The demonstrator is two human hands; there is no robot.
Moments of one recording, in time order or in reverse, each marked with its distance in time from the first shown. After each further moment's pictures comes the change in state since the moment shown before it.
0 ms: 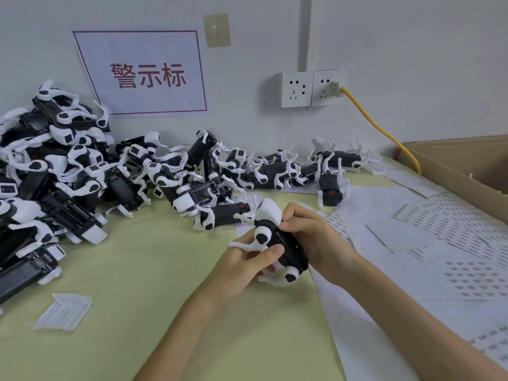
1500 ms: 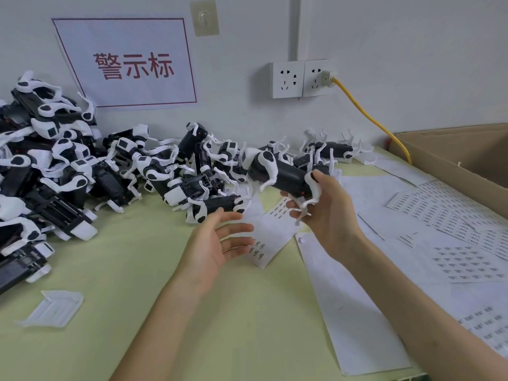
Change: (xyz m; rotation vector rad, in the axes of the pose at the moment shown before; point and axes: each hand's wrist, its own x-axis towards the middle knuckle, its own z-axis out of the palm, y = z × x) left_hand 0.005 0.006 -0.019 -0.407 0.255 -0.140; right_hand 0.004 -0.009 -0.016 0.303 0.345 -0.117
